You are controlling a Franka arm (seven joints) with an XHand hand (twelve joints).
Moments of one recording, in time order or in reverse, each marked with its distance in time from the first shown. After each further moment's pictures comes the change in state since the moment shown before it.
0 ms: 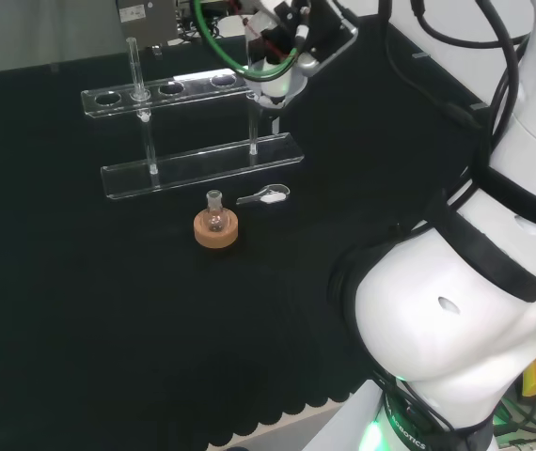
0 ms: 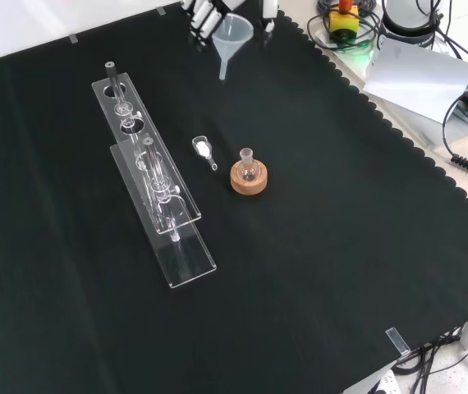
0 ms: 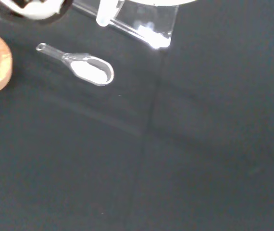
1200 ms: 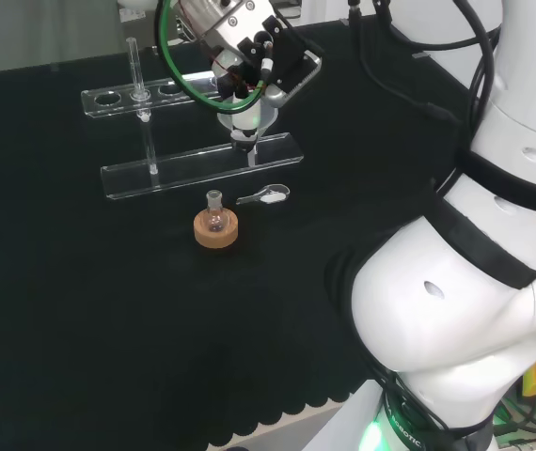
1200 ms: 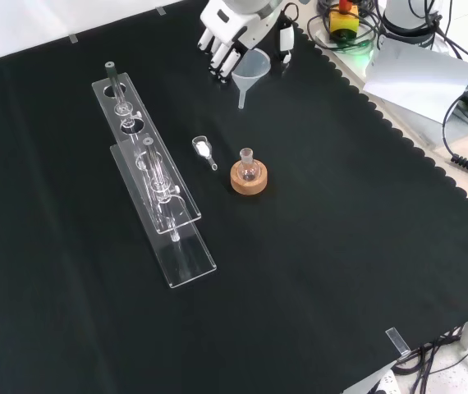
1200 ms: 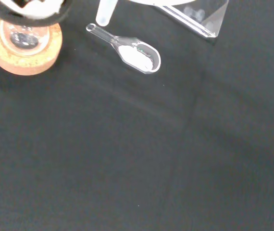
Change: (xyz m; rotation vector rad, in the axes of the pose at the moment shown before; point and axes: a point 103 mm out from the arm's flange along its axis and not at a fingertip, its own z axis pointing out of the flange) arm 0.050 0.018 0.010 0.047 -0.044 -0.069
